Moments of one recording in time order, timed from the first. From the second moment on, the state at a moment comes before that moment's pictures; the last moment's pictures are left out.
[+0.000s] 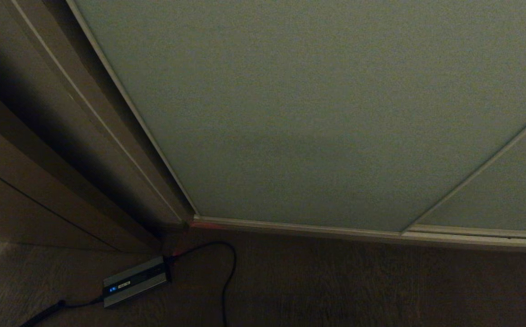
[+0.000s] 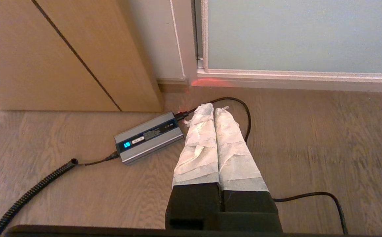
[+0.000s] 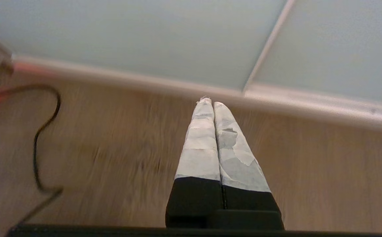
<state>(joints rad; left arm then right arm) 0.00 0.00 0.00 0.00 -0.03 0.07 -0.11 0.47 -0.06 -0.35 0.14 -0.03</state>
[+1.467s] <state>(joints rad) 0.00 0.00 0.00 0.00 -0.03 0.05 -0.01 0.00 0.00 0.00 0.00 -0.01</state>
